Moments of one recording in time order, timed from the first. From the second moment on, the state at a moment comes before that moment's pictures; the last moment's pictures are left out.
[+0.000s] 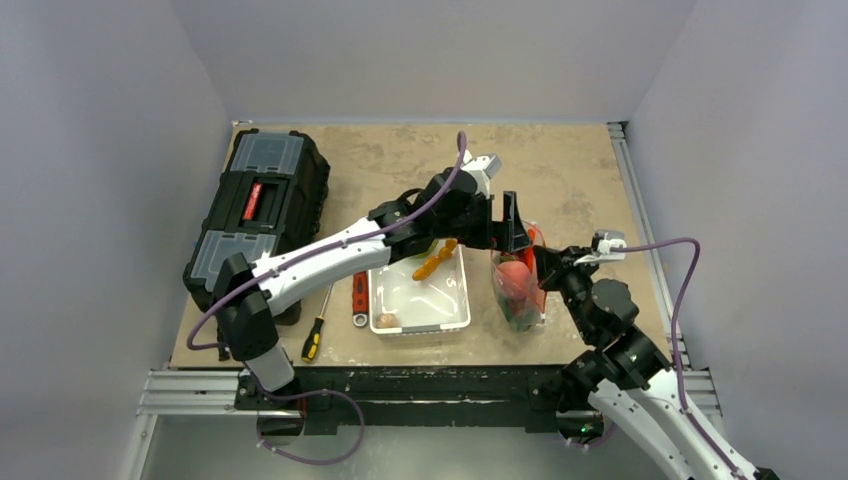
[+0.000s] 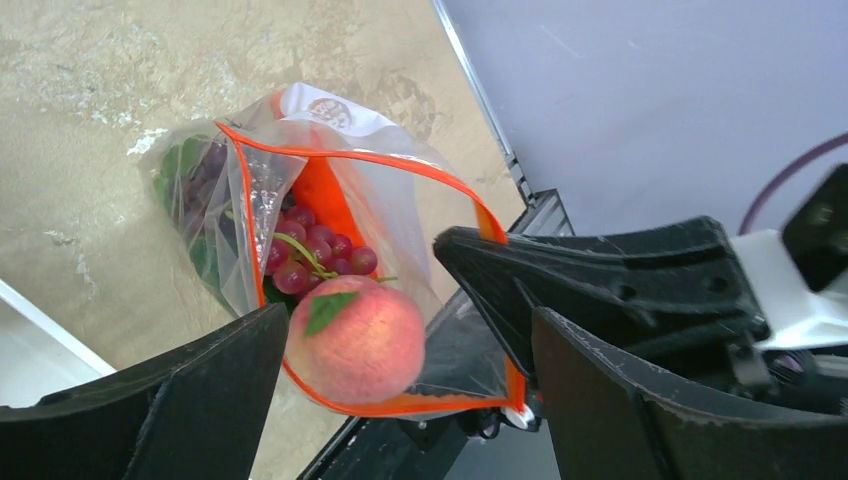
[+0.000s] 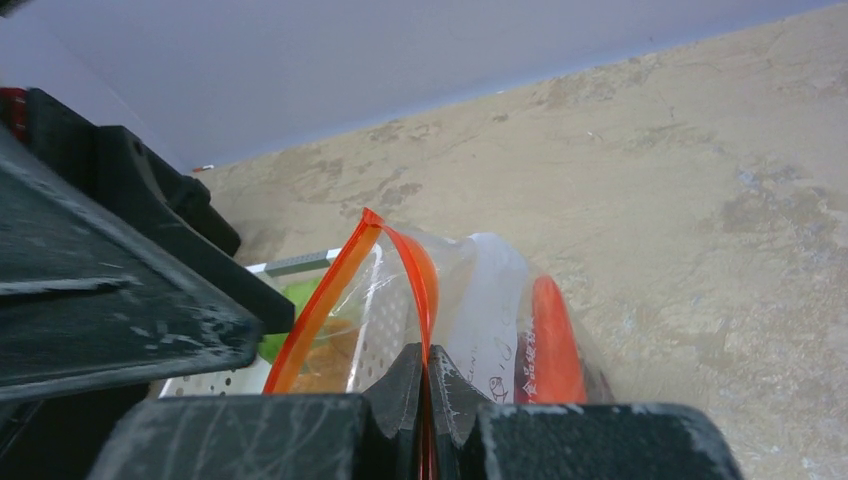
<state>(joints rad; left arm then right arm) -0.99 1.70 1.53 -0.31 0.12 -0.77 0.60 0.31 0.45 -0.22 0.37 0.43</state>
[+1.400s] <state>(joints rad) -0.97 1.75 1.52 -0.38 0.21 -0.62 0.60 0.55 0.67 -0.43 0.08 0.52</state>
